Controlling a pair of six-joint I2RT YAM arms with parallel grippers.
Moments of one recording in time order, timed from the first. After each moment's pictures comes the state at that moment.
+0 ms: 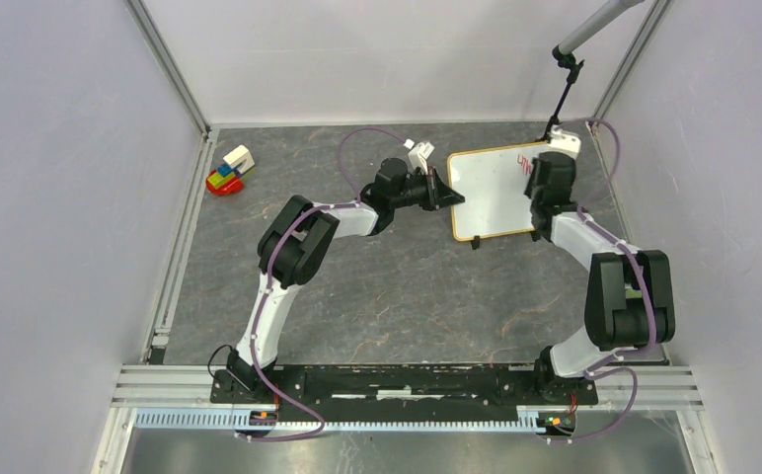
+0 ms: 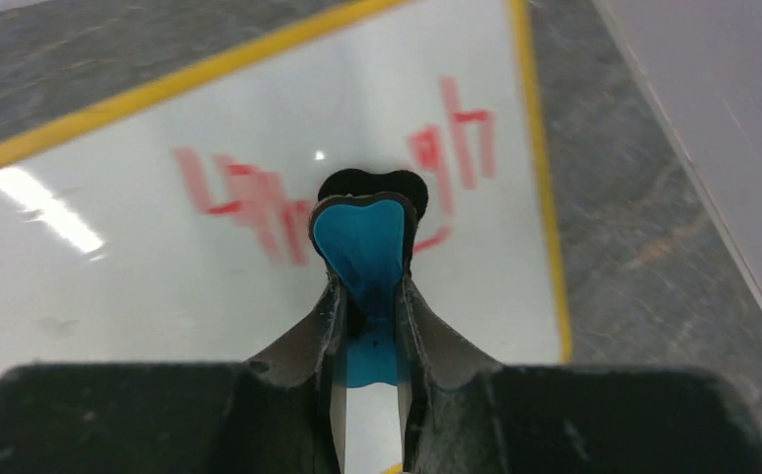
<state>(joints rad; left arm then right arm) -0.64 2.29 1.48 0.64 0.54 -0.70 0.10 1.56 0.92 0.23 0.36 0.13</state>
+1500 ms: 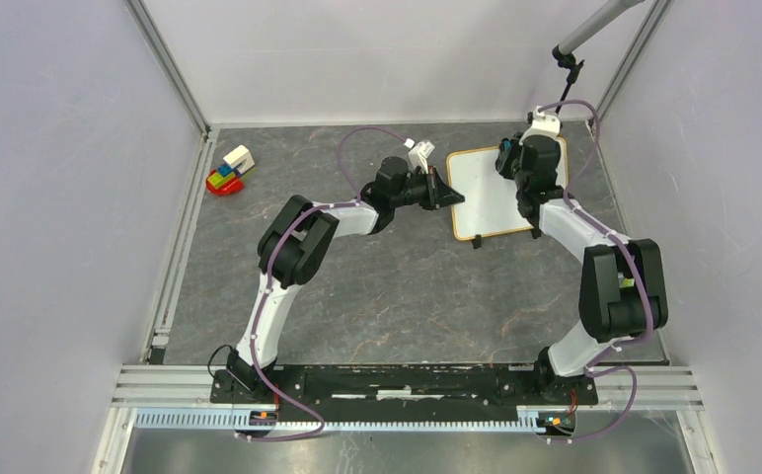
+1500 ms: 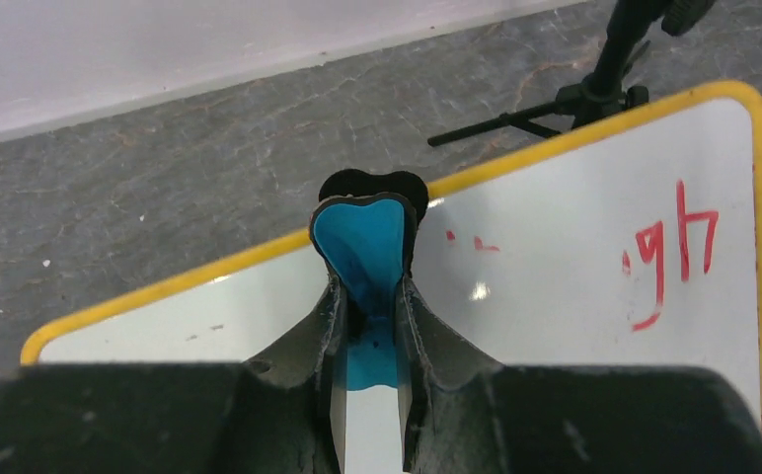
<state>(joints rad) -0.64 2.29 1.49 0.62 0.54 -0.70 0.13 1.61 1.01 0.28 0.20 0.25</state>
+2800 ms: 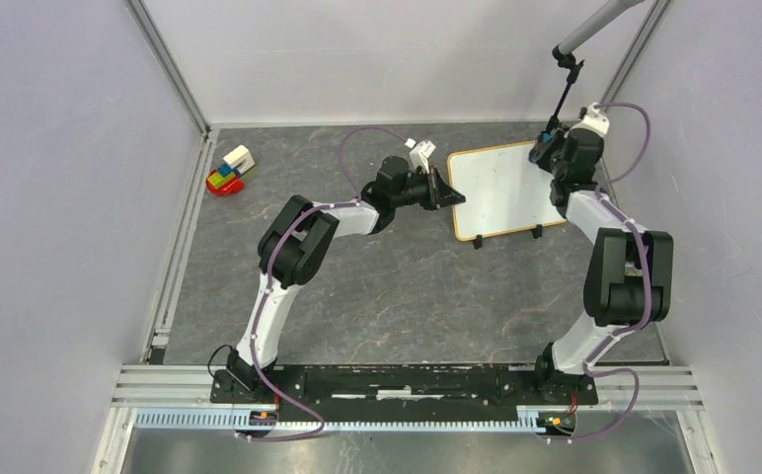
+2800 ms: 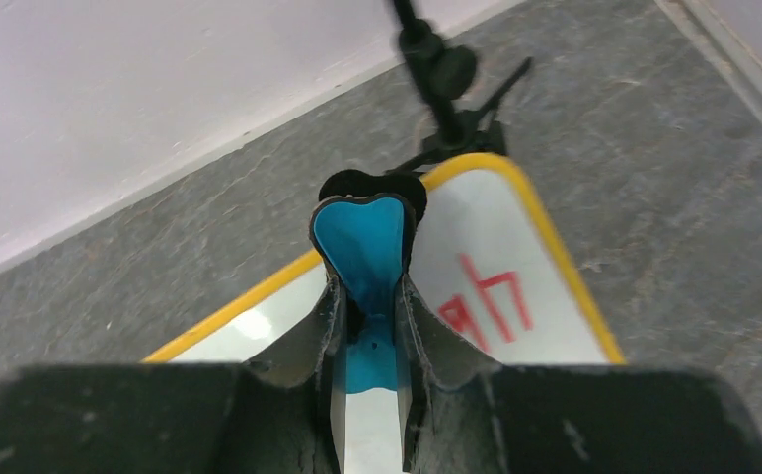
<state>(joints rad) -0.64 2.29 1.50 0.61 0.54 -0.70 -0.07 1.70 1.10 0.30 0.08 0.37</state>
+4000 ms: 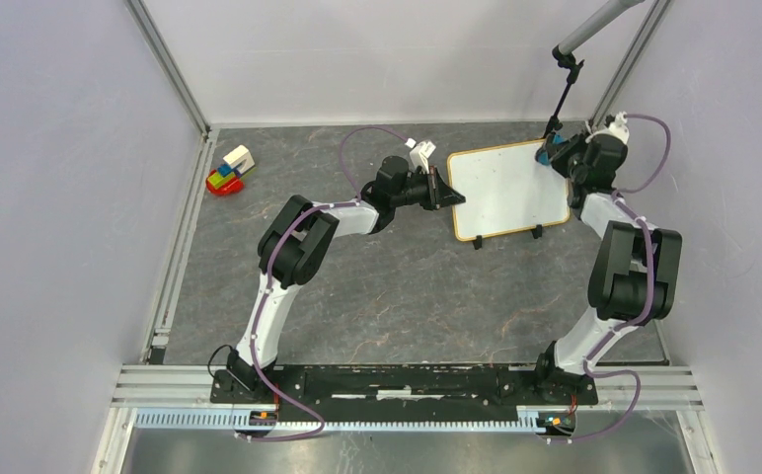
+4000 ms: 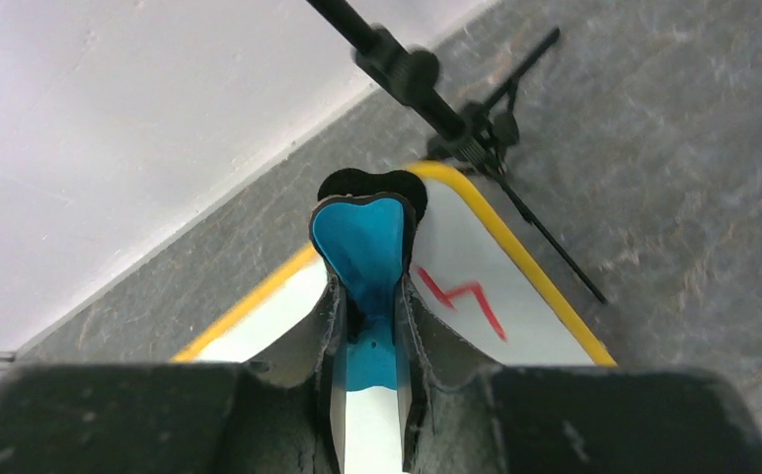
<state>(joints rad) -0.64 2.29 1.50 0.60 0.55 -0.70 -0.21 1.75 1.12 0.33 -0.13 0.55</state>
